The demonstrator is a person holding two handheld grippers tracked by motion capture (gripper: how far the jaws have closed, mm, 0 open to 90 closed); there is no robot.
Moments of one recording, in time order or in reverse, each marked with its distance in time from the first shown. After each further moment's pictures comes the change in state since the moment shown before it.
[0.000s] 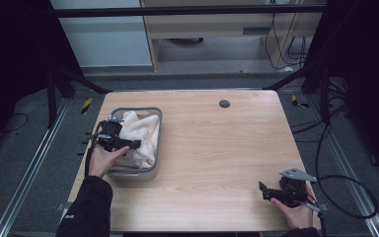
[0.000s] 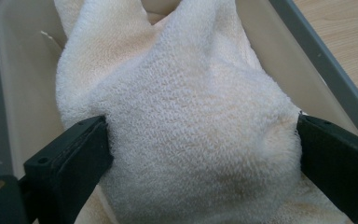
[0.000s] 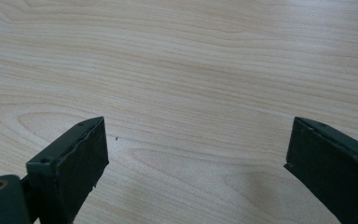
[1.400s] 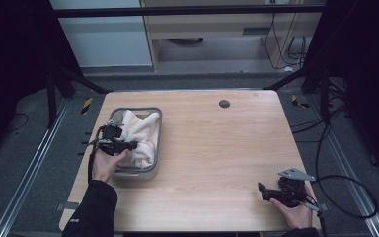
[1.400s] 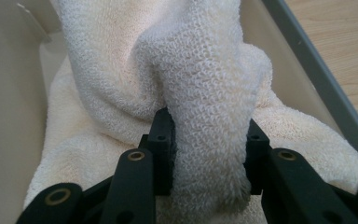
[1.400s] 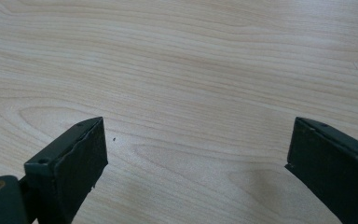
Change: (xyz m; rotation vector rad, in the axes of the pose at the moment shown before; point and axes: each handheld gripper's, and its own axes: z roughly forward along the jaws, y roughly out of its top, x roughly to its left) left arm -0.008 -0.012 -0.009 -0.027 -0.036 -0.056; right arm 0.001 0.000 0.002 0.021 0.011 -0.002
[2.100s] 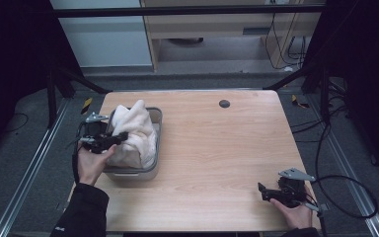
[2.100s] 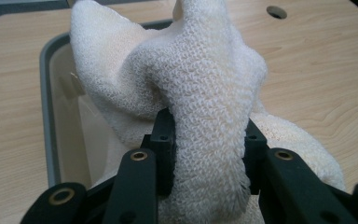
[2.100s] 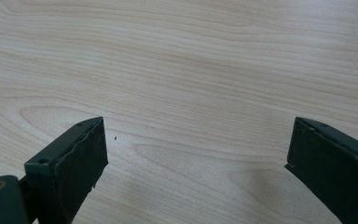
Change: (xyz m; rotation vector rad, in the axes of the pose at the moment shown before) left arm -0.006 0.011 -0.066 -0.182 0.002 0.016; right arm 0.000 0.000 0.000 0.000 -0.001 -0.002
